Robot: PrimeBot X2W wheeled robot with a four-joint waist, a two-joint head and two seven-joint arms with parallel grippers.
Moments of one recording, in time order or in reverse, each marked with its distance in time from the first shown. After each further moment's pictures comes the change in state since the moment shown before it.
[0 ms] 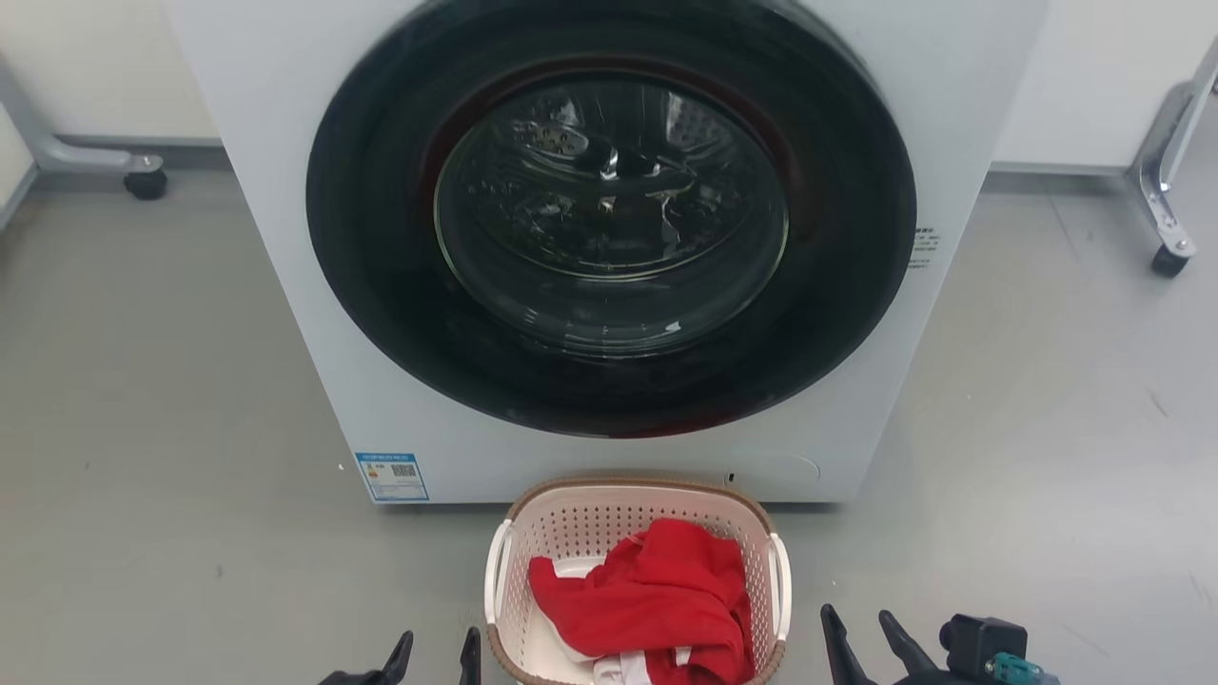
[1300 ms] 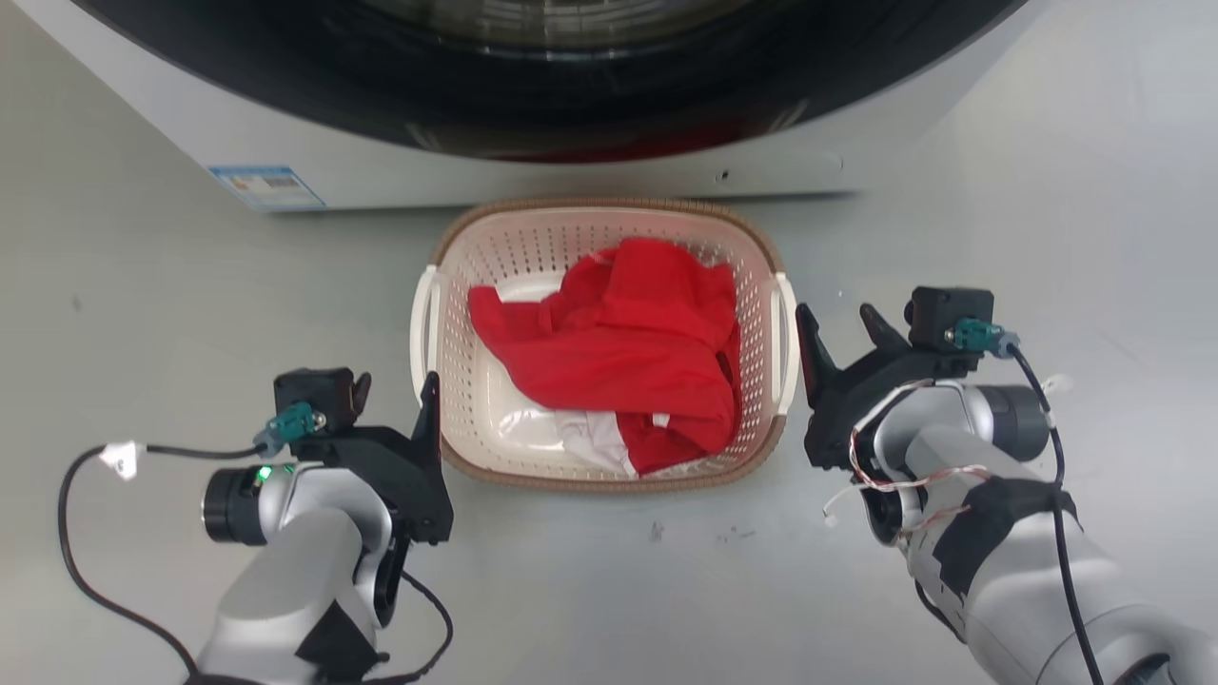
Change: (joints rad) left arm -0.684 -0.034 -0.171 0.621 -0.191 -0.108 0.000; right arm -0.702 0.120 0.386 0.519 0.277 0.064 0.000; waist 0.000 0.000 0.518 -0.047
